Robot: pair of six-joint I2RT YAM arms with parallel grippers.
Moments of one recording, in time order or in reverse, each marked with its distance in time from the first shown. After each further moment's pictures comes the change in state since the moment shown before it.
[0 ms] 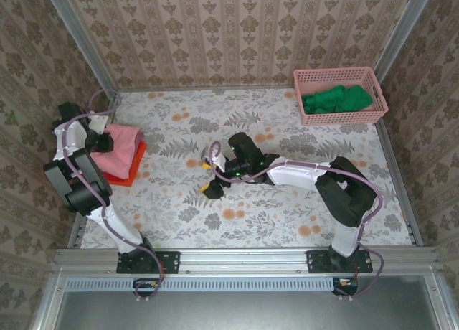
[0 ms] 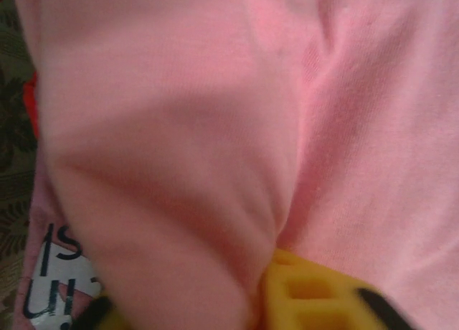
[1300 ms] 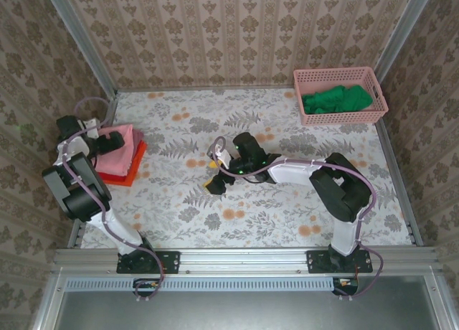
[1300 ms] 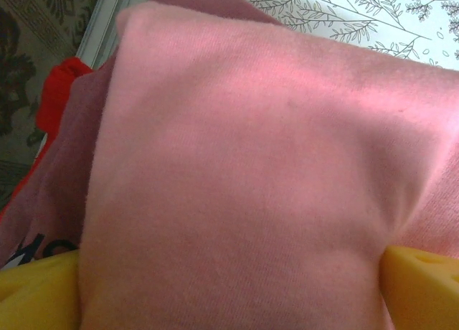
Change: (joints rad) left arm 0.052 -0.066 -0.261 0.394 0.163 -0.399; right arm -0.053 0.050 -0.037 0.064 0.018 0.092
